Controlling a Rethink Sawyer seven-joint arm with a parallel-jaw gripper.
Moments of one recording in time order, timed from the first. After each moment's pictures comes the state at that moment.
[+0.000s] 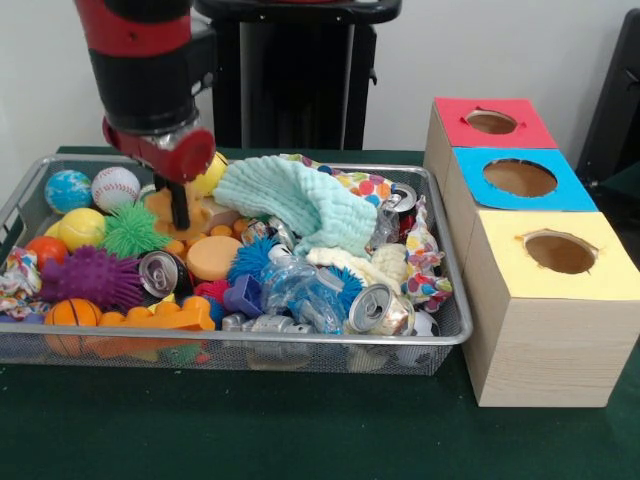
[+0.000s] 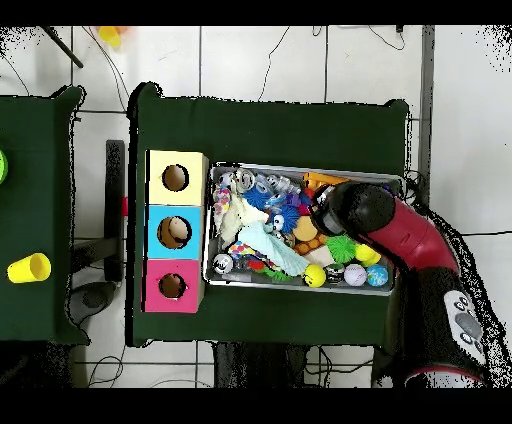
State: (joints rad) arm -0.43 -0.56 -0.11 1.52 0.15 0.66 1.88
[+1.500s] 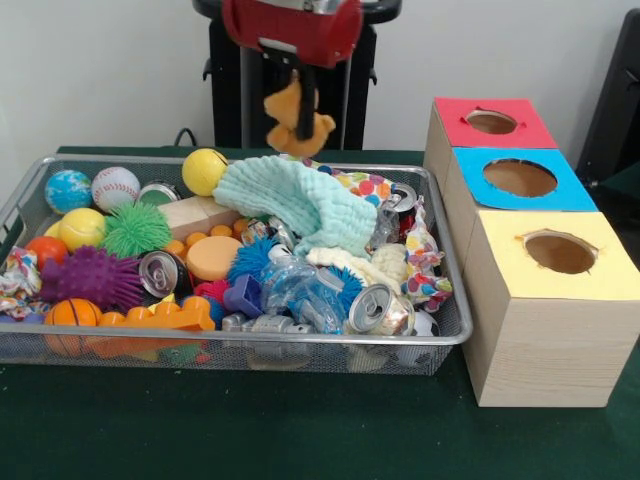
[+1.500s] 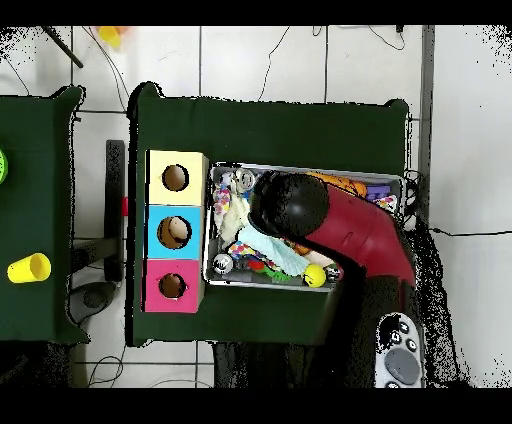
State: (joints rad) arm -0.17 -0.73 -0.18 1.55 0.19 0.71 1.88
